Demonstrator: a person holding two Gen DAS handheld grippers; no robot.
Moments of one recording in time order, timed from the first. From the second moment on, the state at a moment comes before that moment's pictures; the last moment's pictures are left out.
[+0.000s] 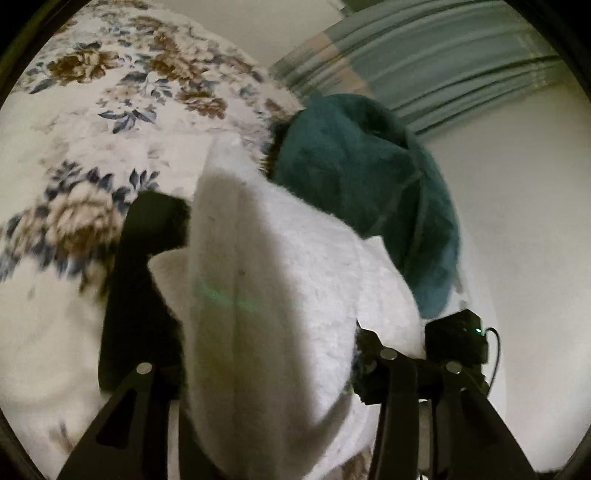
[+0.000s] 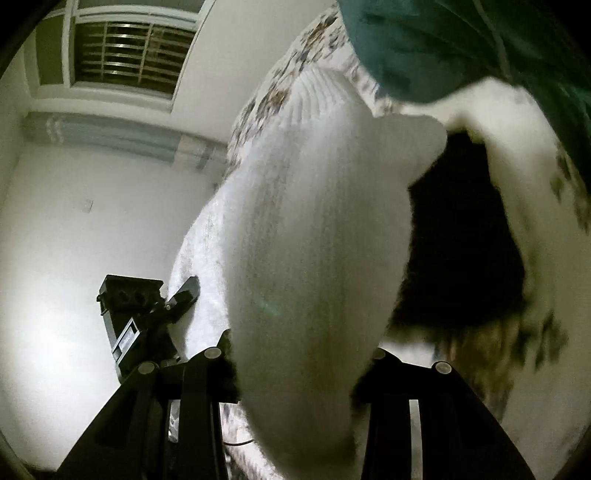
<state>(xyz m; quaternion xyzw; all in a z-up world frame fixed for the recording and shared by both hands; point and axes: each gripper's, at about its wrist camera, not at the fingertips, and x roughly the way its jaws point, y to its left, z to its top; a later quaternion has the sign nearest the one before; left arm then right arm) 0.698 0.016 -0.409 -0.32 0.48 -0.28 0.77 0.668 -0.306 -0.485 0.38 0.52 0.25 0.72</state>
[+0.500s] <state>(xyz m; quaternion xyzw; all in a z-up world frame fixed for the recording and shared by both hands) 0.718 0.014 -0.490 -0.19 0.56 -0.17 0.79 0.716 -0.308 -0.567 0.20 0.60 0.08 0.77</state>
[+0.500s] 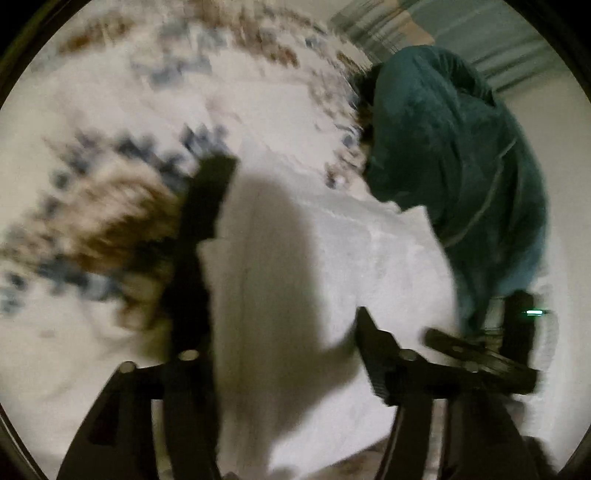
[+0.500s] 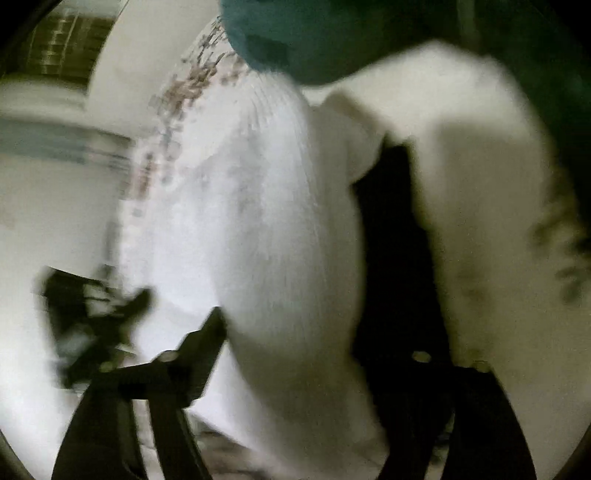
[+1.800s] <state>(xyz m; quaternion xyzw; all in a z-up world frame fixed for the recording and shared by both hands) 0.355 -0.058 -0.101 -0.01 0.41 -0.01 0.91 0.313 -0.268 -0.063 -0.02 0.38 -0.10 0.92</state>
